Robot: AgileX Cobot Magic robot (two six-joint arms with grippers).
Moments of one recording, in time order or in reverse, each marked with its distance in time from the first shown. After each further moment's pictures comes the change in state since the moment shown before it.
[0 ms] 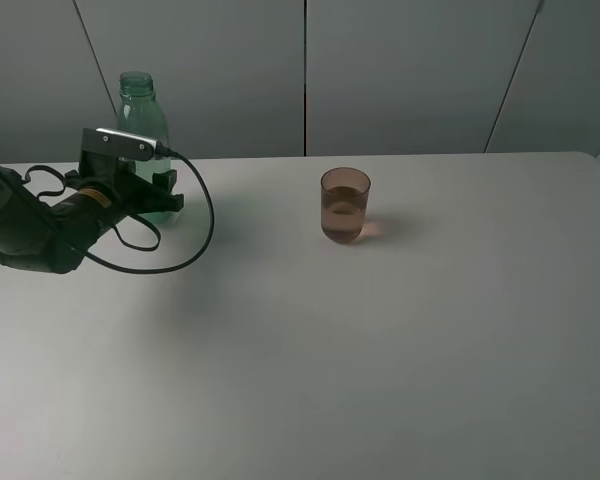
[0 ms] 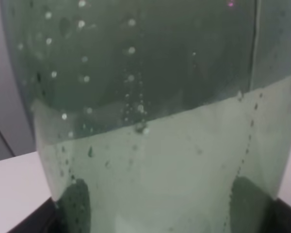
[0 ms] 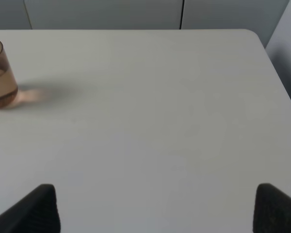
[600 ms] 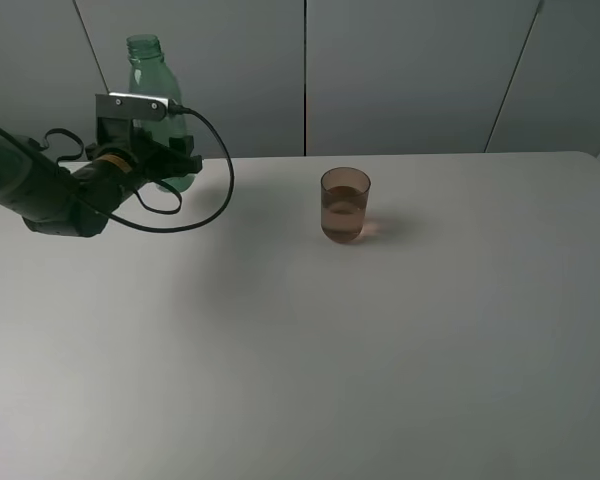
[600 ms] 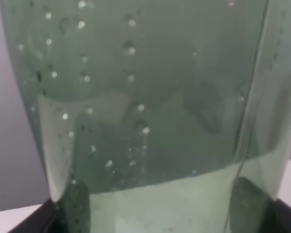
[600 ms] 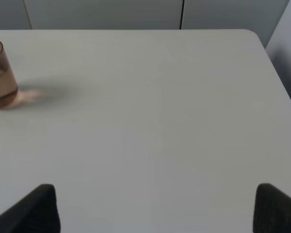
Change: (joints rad) left arm -0.049 -0.011 -0.152 -0.036 0.102 -0.074; right arm 0.000 0.000 0.000 0.000 0.000 0.000
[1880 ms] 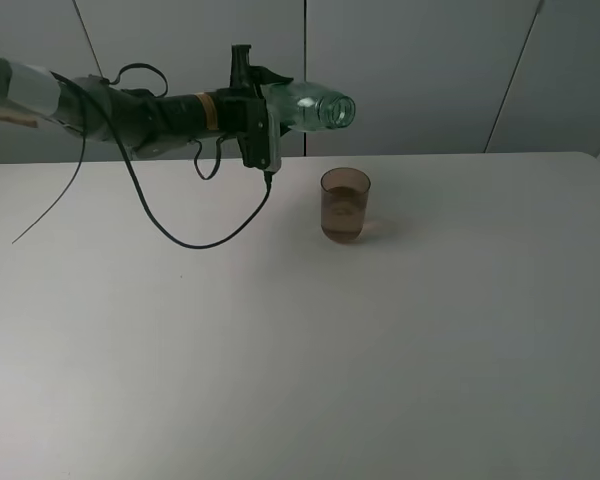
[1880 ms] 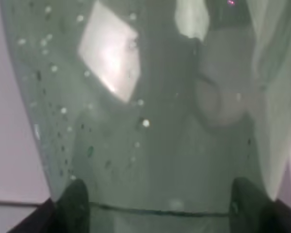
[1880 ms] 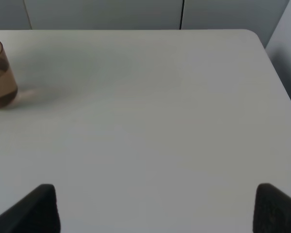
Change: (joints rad) left arm -0.059 0.196 -0.646 0.948 0.255 0.495; right arm 0.000 0.000 0.000 0.000 0.000 0.000
